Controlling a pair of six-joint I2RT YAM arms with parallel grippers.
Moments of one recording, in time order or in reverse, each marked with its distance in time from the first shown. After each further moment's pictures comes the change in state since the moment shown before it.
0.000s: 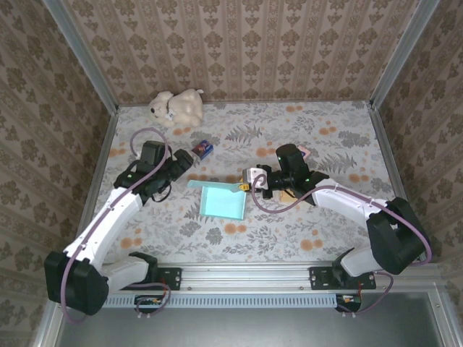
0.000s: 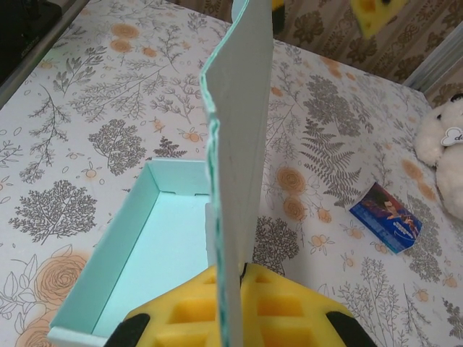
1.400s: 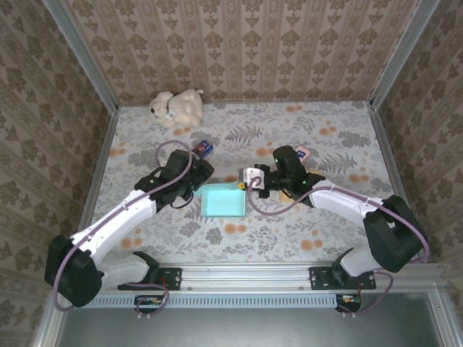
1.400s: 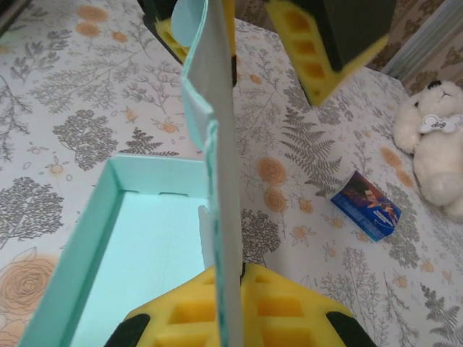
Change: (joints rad) left arm -0.248 0.022 -0.048 0.082 -0.055 -0.260; right arm 0.028 0.020 -0.017 0.078 0.110 0.031
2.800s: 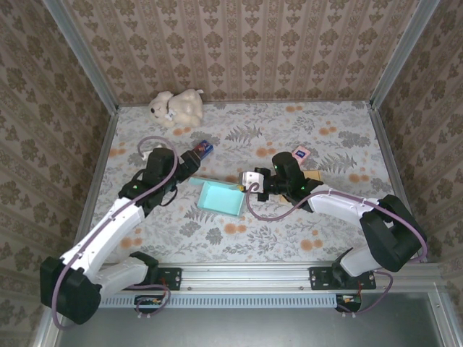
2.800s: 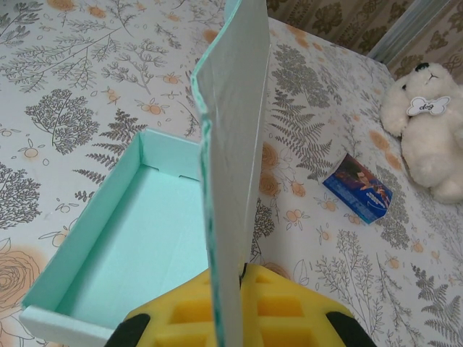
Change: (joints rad) left arm 0.143 -0.092 -0.037 0.087 -0.054 0.323; right arm 0.024 0.007 -0.065 0.097 0.075 0.014
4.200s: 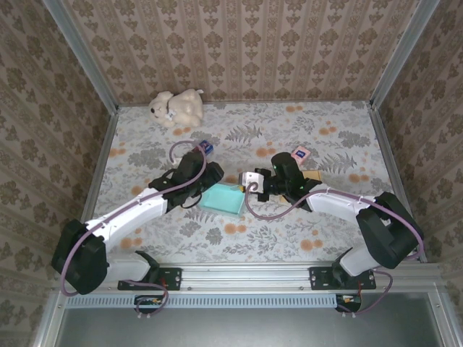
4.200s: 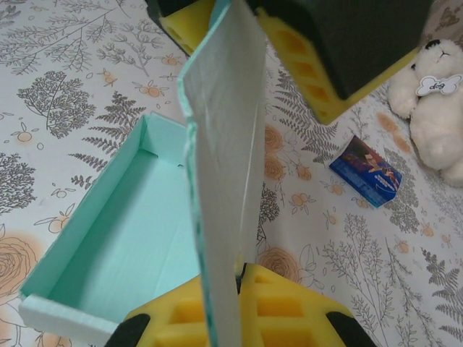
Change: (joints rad) left arm -0.209 0.210 -0.009 0.098 0.006 -0.174; right arm -0.003 0.029 0.000 -0.006 0.016 0.000
